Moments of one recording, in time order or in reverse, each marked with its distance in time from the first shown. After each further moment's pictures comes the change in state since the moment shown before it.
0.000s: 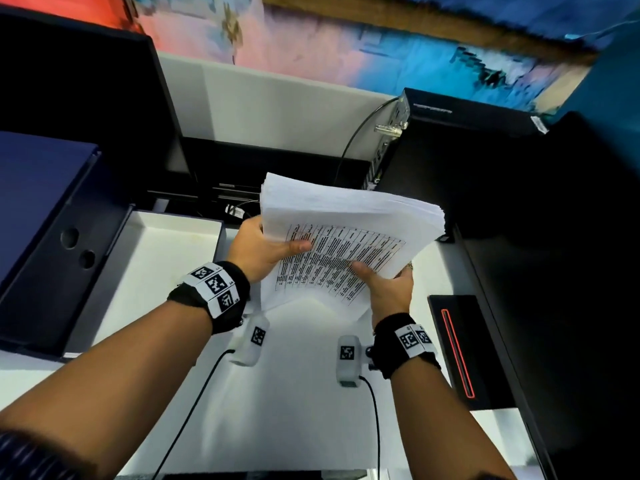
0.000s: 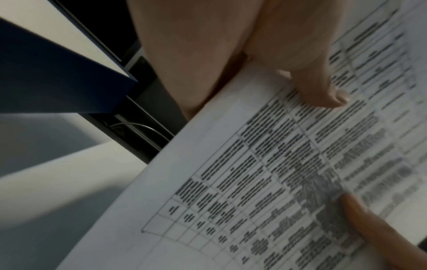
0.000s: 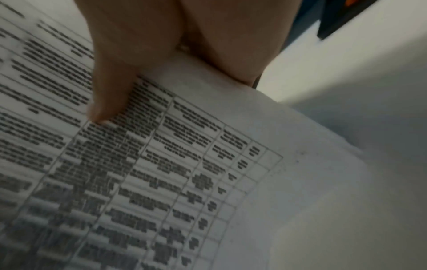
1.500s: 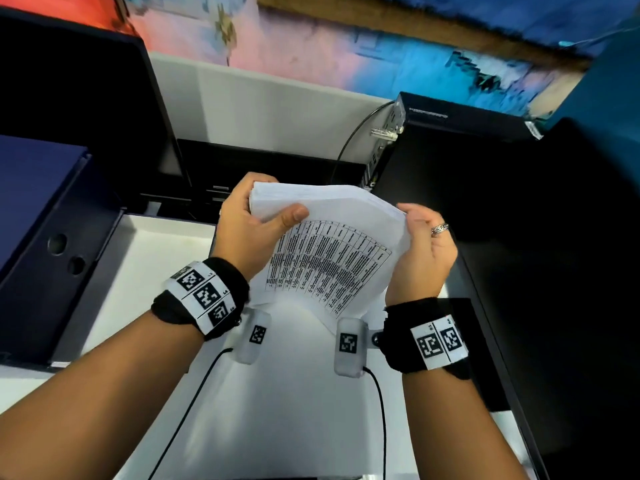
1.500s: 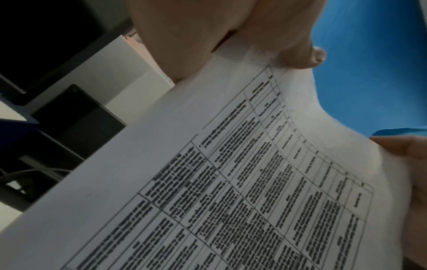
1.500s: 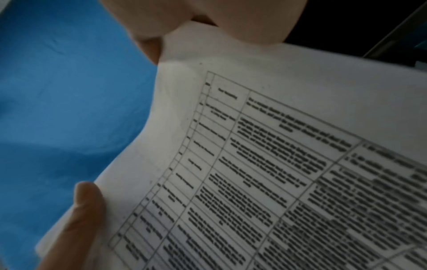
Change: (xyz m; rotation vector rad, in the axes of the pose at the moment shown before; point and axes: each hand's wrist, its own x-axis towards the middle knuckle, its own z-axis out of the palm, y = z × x) left_hand 0.004 0.038 0.000 -0.089 0.186 0.337; right_hand -0.018 -0.092 0.022 0.062 0.113 -0.464
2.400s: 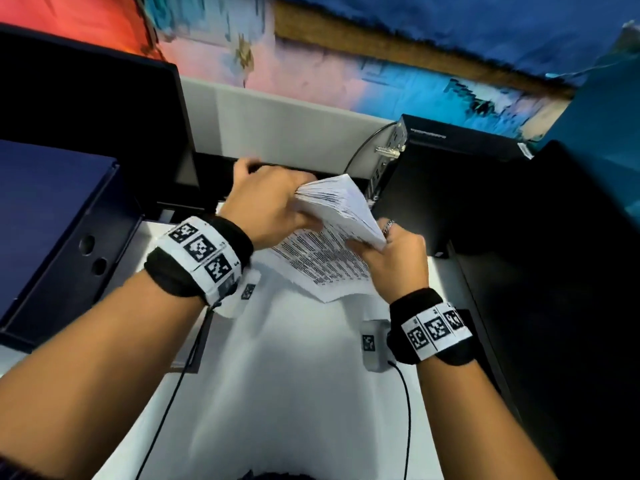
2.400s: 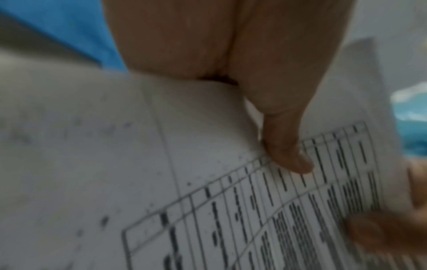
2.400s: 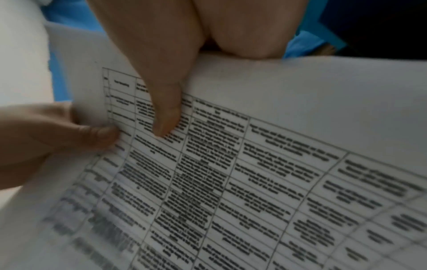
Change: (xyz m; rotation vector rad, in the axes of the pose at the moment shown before) left_hand 0.036 0.060 -0.011 1.064 -0.388 0.261; right_hand 0.009 0.000 0.007 -0.758 -0.468 -0.183
